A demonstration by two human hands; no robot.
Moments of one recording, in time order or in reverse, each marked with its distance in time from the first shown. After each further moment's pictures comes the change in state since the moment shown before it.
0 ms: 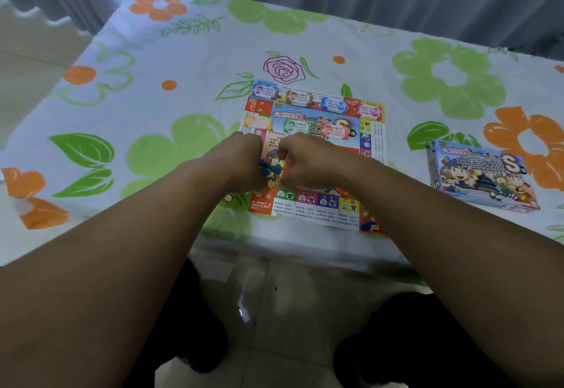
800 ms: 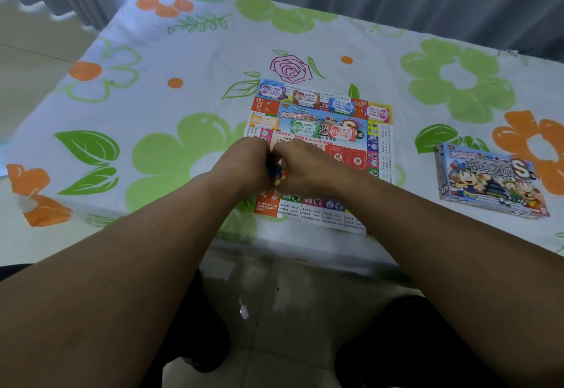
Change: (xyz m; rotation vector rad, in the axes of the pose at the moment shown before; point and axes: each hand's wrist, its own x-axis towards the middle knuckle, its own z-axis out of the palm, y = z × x) left_hand 0.014 -0.008 0.021 -0.067 0.115 0.031; right_hand 0.013 -0.005 0.020 0.098 0.042 -0.074
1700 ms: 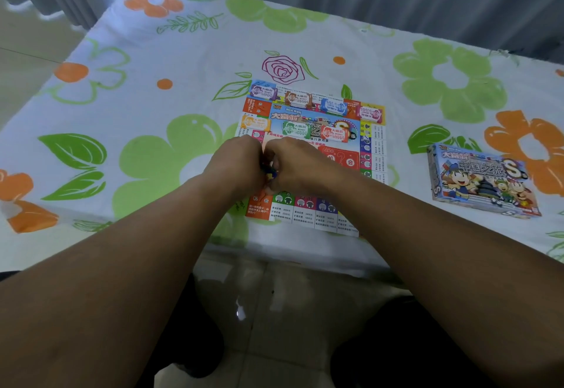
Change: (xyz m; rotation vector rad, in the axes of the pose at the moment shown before) left_hand 0.007 0.003 0.001 0.040 0.042 -0.045; right_hand 0.005 0.004 -0.002 0.036 0.031 0.018
